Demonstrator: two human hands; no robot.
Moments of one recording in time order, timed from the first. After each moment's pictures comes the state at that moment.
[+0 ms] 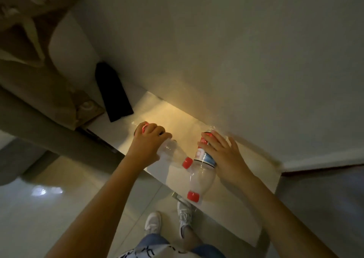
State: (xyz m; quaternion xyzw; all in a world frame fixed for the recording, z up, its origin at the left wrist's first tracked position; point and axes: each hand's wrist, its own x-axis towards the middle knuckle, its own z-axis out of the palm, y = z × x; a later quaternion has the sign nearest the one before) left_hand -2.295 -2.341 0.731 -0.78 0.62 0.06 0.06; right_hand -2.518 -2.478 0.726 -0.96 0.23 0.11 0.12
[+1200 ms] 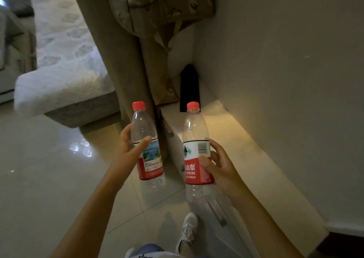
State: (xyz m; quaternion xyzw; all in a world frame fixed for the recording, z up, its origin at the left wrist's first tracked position) left_hand -2.320 -2.143 0.812 -0.77 0.02 0.20 -0.60; right_hand -2.447 -2.349 0.798 -0.63 0.22 0.04 0.74
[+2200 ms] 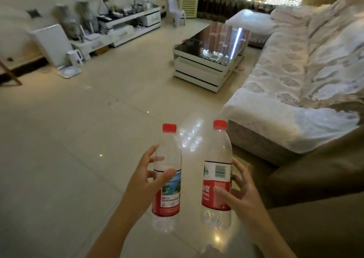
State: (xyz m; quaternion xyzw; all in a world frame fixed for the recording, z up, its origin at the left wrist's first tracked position) left_hand -2.427 -1.606 0.856 -0.70 -0.28 -0.14 -0.64; right_hand -2.317 -1.810 0.853 -0.67 -0.11 0.31 0.67
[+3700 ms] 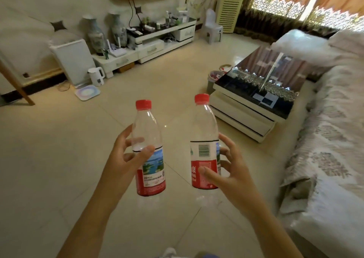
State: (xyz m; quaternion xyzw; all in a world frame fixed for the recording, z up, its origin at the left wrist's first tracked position) left_hand -2.059 -0.995 0.900 -0.65 -0.36 -0.27 -0.61; right_hand -1.899 -1.175 0.891 -0.69 -0.31 0.29 0.58
